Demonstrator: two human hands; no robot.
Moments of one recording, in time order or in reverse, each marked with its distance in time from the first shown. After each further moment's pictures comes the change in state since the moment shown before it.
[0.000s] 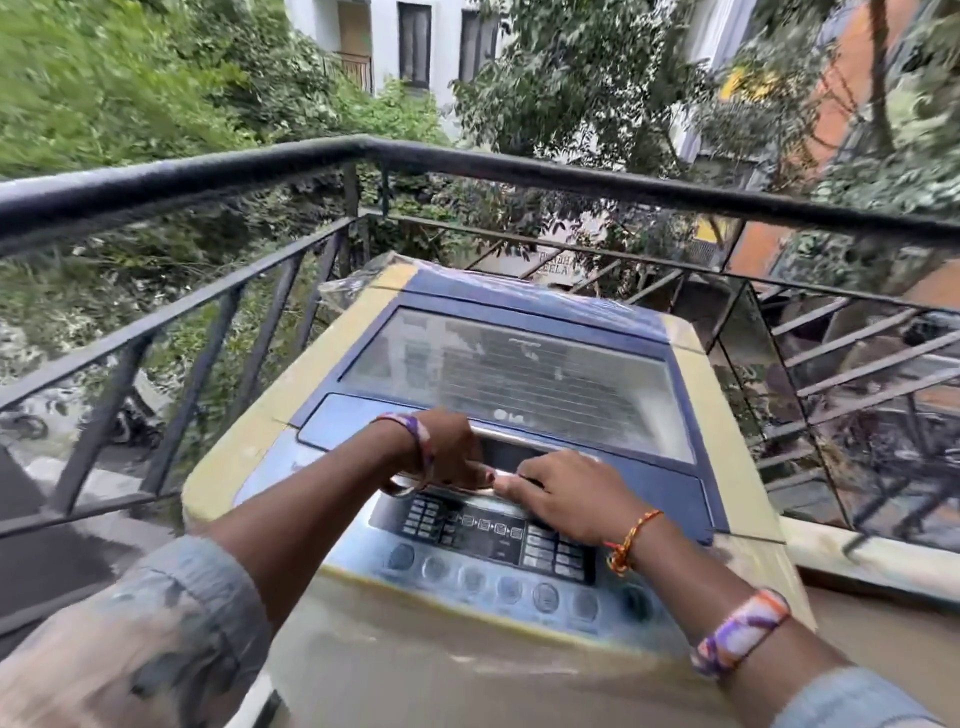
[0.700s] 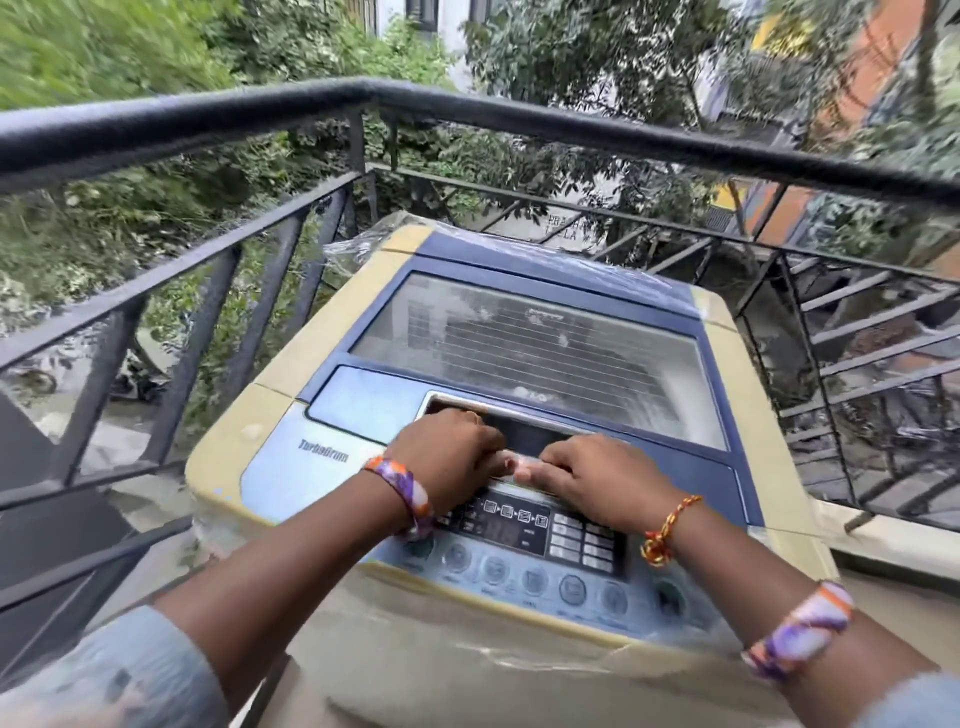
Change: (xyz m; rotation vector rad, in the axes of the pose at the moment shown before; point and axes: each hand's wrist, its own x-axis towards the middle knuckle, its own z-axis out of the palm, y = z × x) left_hand -0.017 -0.003 0.041 -0.090 0.472 0.089; right_hand 0.004 0.000 -0.001 0.000 -0.101 0.101
